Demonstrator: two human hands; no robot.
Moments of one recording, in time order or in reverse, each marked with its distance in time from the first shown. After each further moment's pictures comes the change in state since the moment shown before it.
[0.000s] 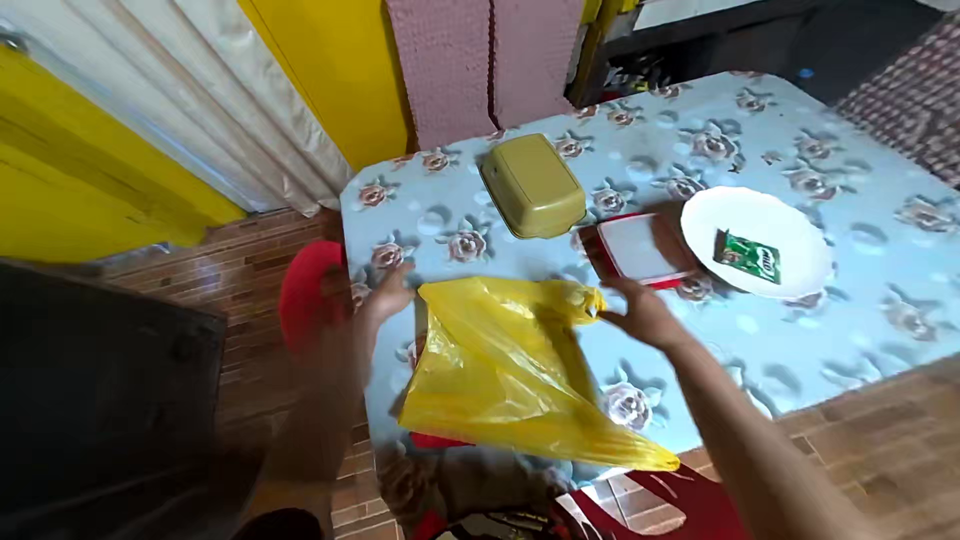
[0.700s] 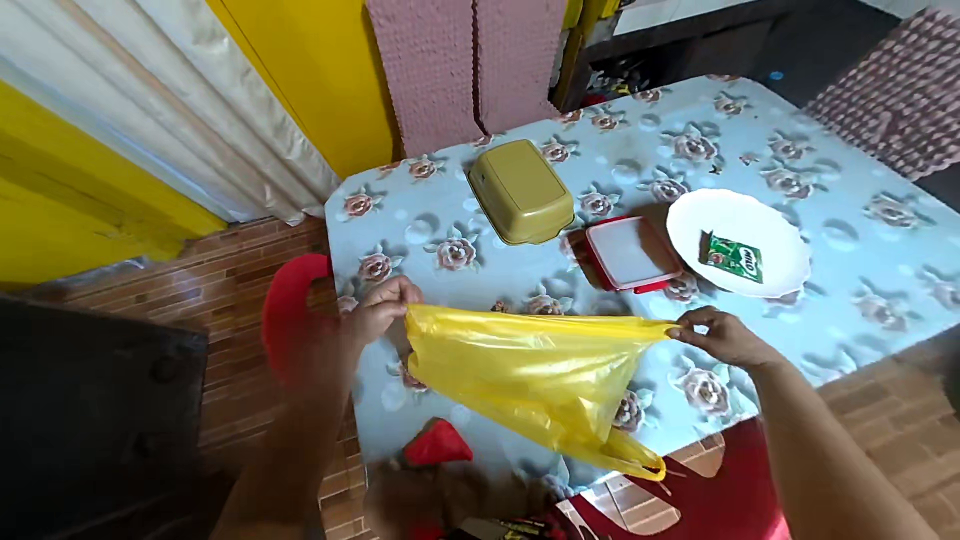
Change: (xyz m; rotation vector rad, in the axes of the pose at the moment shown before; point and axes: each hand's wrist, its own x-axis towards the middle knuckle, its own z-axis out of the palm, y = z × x) left_hand -0.008 -0.011 -0.005 -0.623 -0.184 0.747; right_hand -0.046 0.127 -0.042 0.097 0.137 -0.132
